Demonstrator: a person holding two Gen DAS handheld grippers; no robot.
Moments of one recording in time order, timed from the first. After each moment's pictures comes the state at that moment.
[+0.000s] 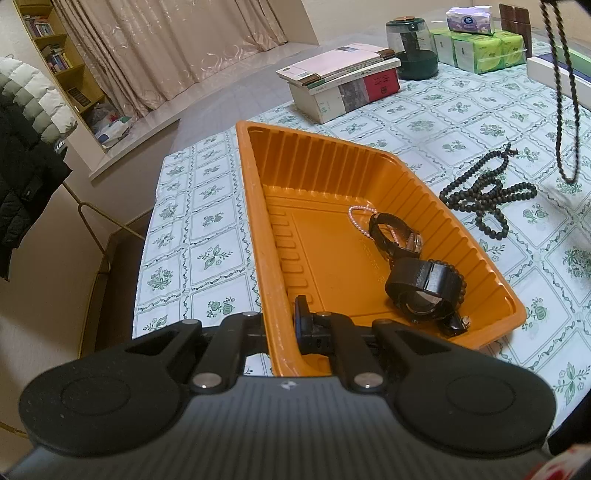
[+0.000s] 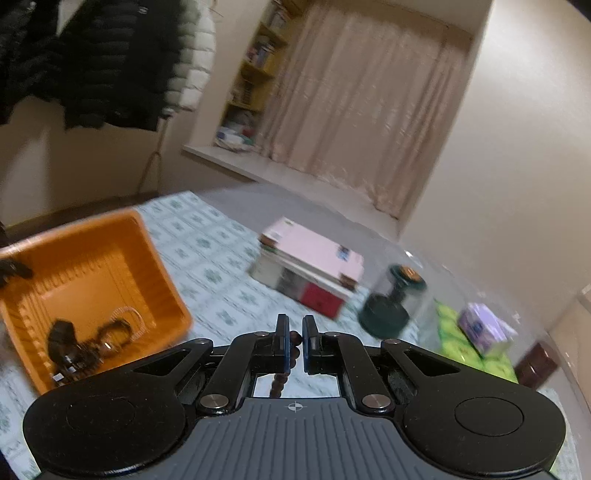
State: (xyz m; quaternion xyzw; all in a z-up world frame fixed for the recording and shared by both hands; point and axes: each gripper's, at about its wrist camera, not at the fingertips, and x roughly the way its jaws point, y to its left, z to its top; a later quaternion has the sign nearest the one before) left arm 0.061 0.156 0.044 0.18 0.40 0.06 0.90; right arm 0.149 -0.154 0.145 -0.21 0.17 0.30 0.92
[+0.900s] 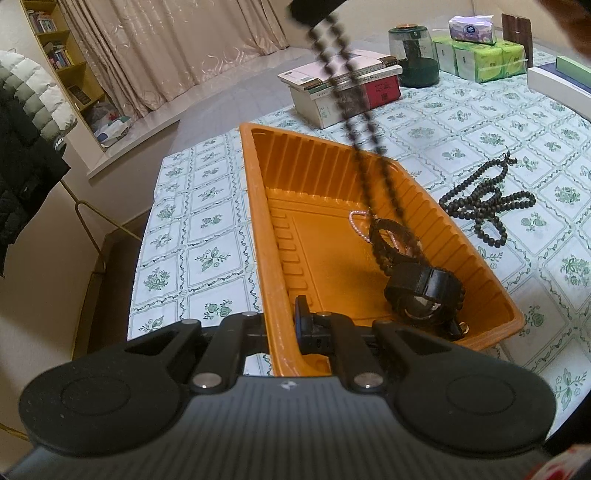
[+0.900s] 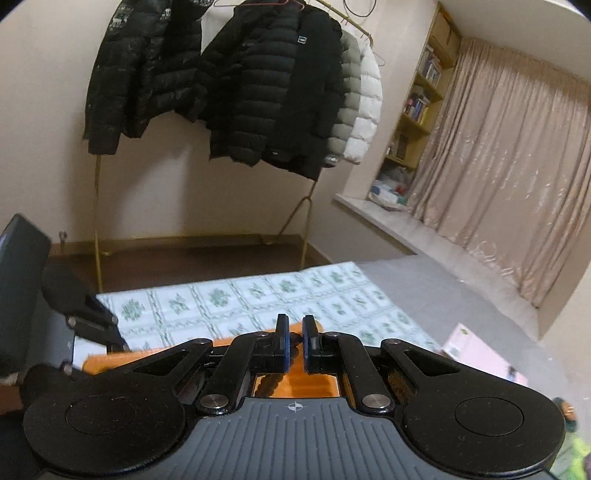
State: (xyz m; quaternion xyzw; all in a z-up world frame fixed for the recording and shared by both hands) left arm 0.061 0.161 0.044 0.16 0.39 0.06 0.90; right arm 0.154 0.050 0.140 -0.22 0.12 0.52 0.81
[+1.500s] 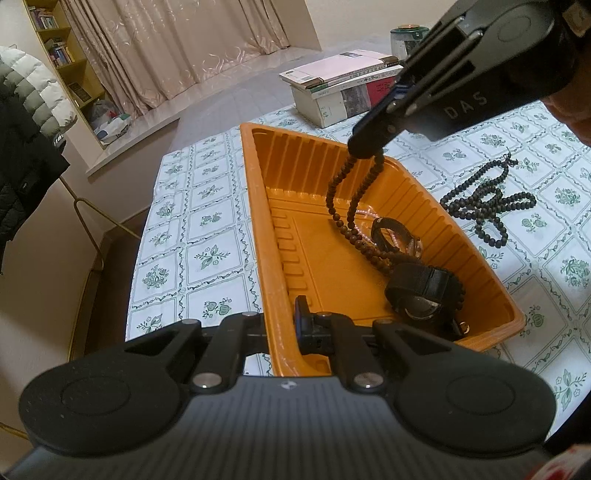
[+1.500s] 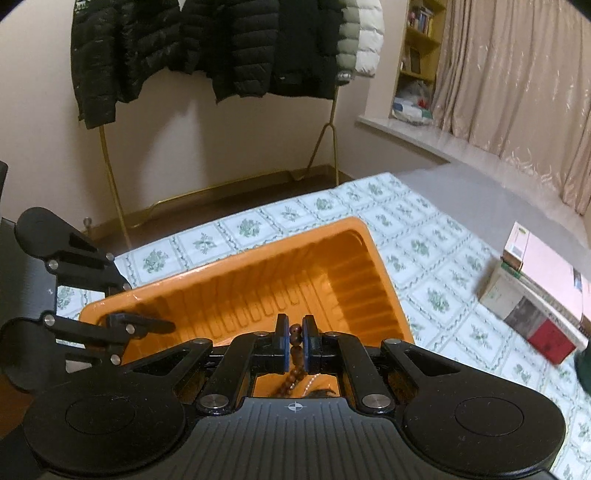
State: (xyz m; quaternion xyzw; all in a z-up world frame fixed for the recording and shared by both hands) left arm 0.061 0.163 0.043 0.16 0.39 0.05 0.90; right arm 0.185 0.058 0.081 -0.20 0.27 0.53 0.78
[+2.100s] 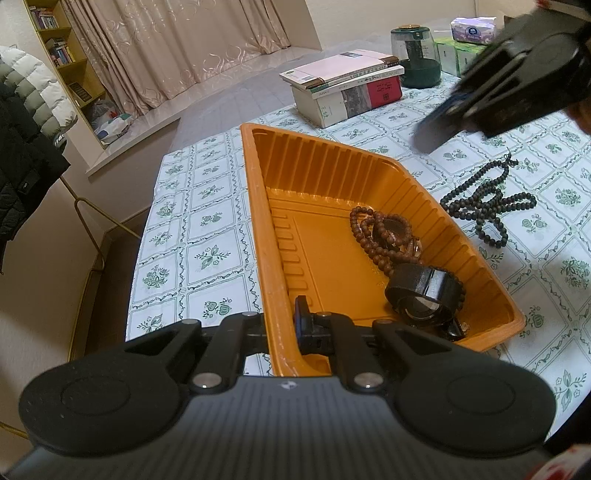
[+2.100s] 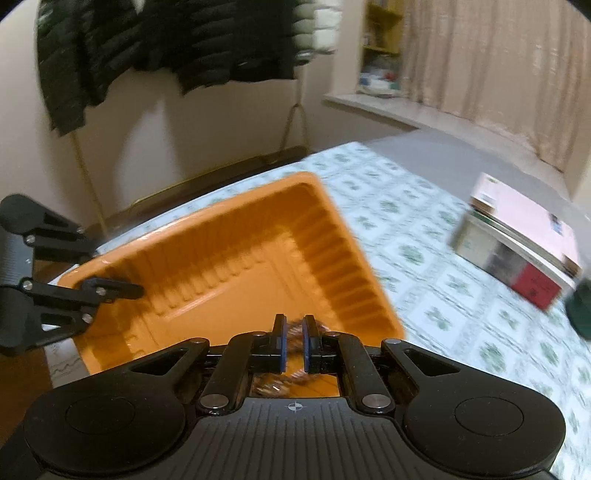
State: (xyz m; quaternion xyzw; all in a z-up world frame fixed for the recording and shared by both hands) left arm 0.060 0.166 0.041 0.16 0.39 0.05 0.90; right arm 0.197 0.014 0.069 -0.16 0.31 0.48 0.80
